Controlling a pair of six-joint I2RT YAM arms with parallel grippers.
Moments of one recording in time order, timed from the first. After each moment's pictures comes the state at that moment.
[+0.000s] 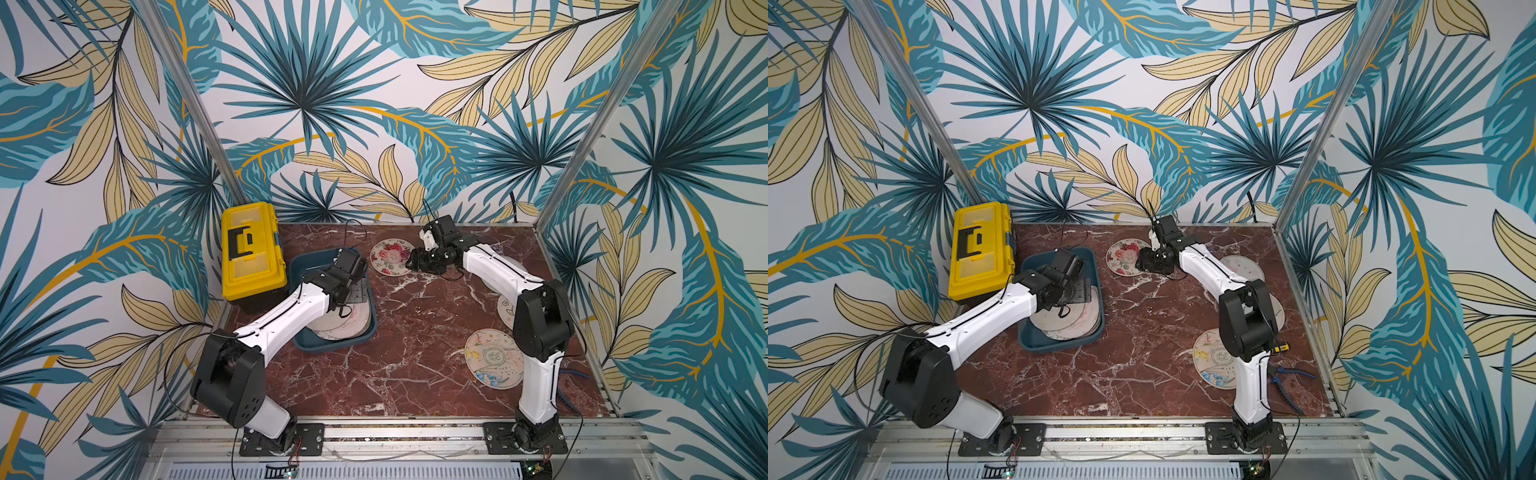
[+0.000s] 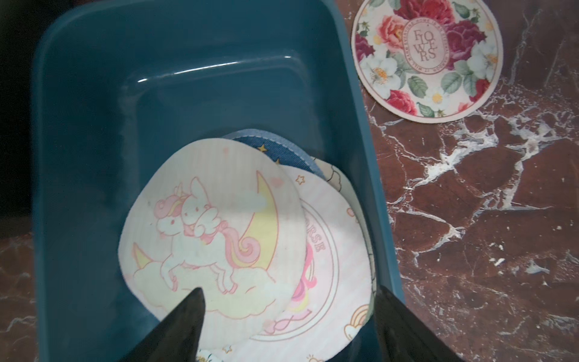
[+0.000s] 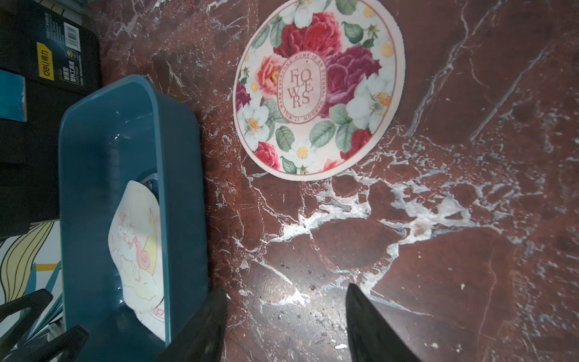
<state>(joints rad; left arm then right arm) -0.49 1.56 1.20 -0.67 -0.26 -0.52 0.40 2.03 1.71 -0.65 -0.24 0.44</state>
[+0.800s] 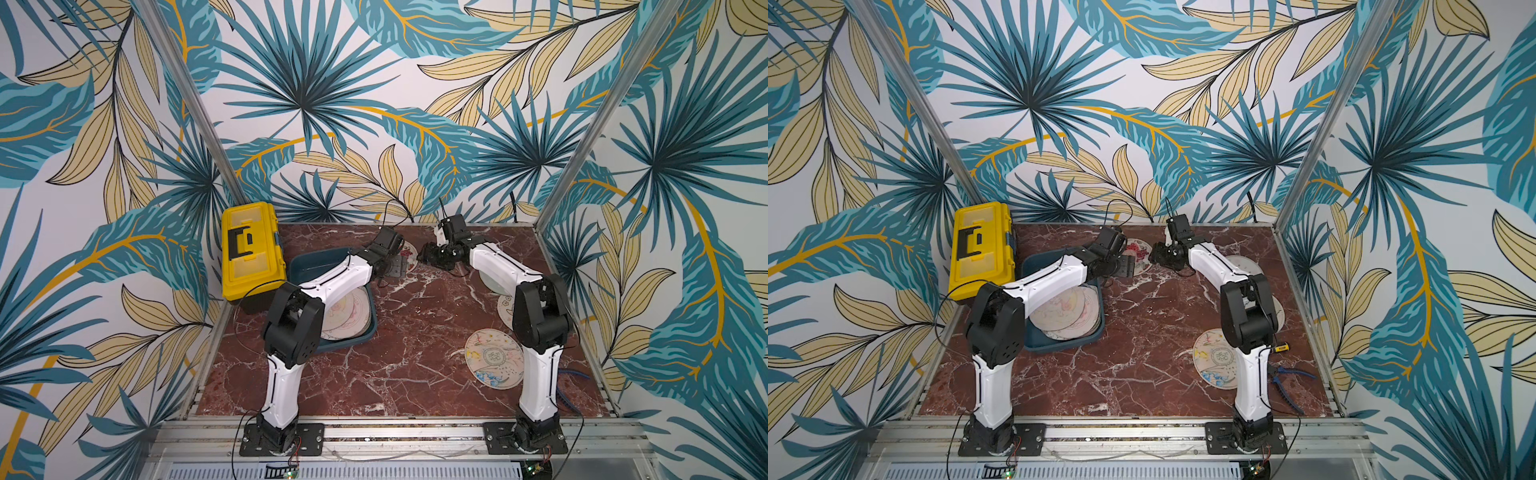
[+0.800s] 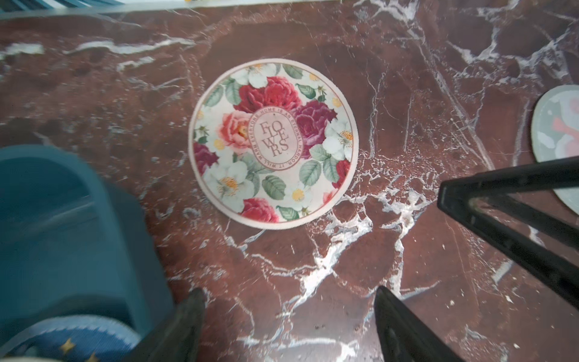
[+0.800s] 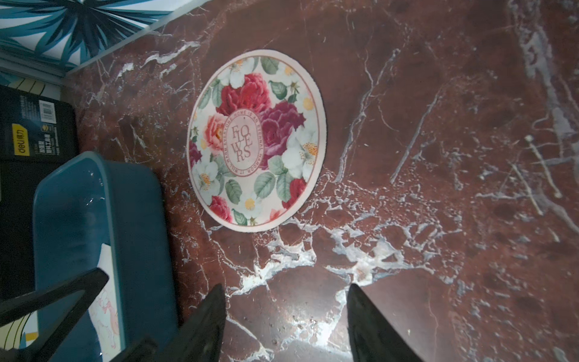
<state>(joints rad) -0.56 2.07 1.68 -0.50 -0.14 -0.39 0.30 2.10 1.70 -0.53 -0.23 0.51</state>
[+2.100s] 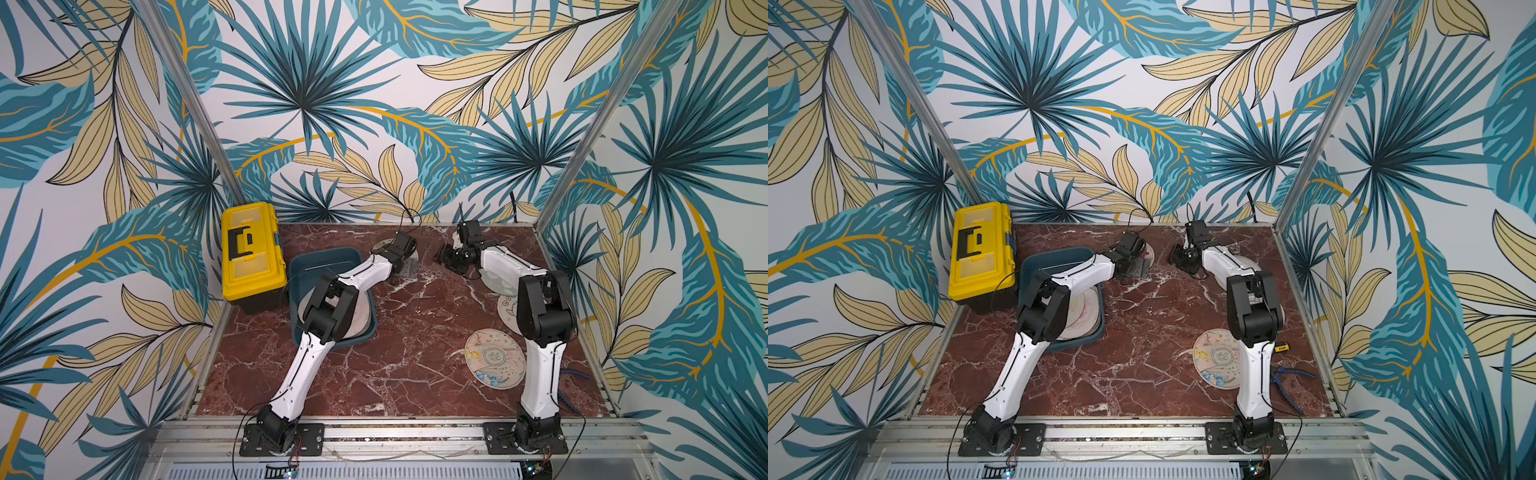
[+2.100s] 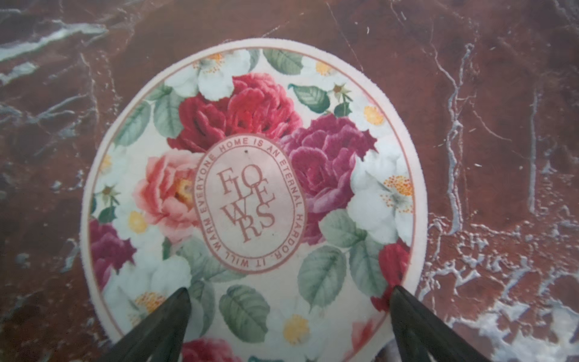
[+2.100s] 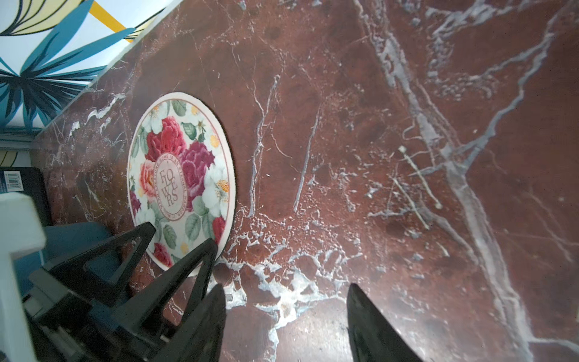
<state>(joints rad) -0.57 2.47 2.05 -0.51 -0.22 -0.30 0.18 2.13 1.63 -0.44 -0.23 0.57</state>
